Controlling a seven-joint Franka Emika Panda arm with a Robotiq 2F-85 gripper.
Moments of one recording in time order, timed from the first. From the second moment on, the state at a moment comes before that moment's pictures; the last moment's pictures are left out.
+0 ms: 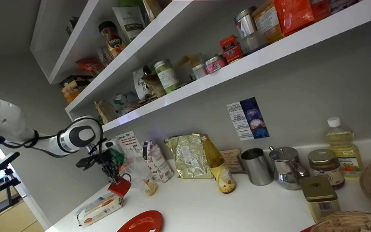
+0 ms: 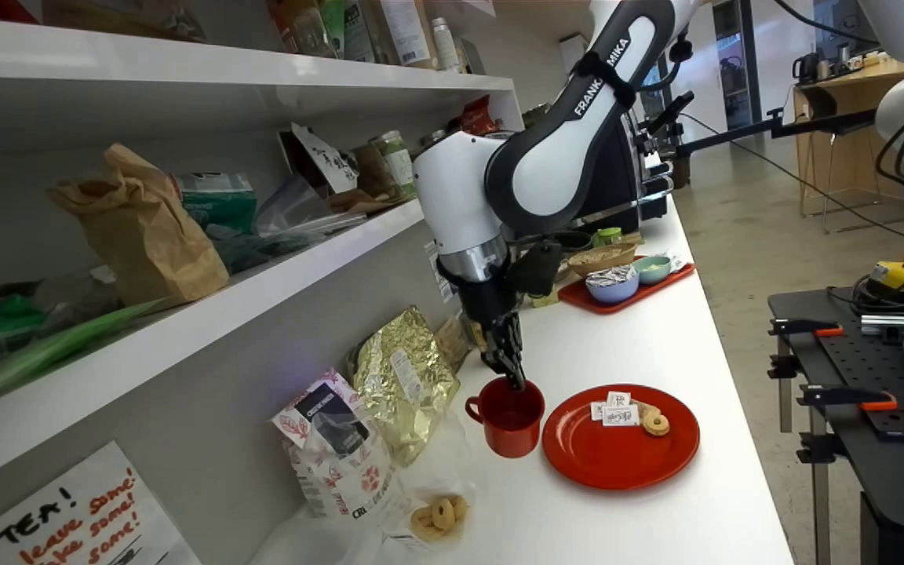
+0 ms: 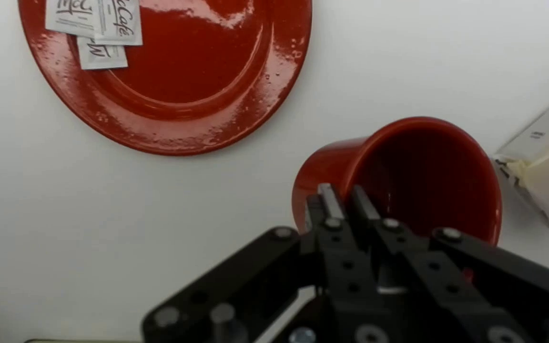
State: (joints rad) arm 0.28 0.39 0.15 -1.85 -0.07 2.23 0.37
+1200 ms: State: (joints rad) arm 0.39 0.73 0.18 -1.60 -0.10 2.04 0.07
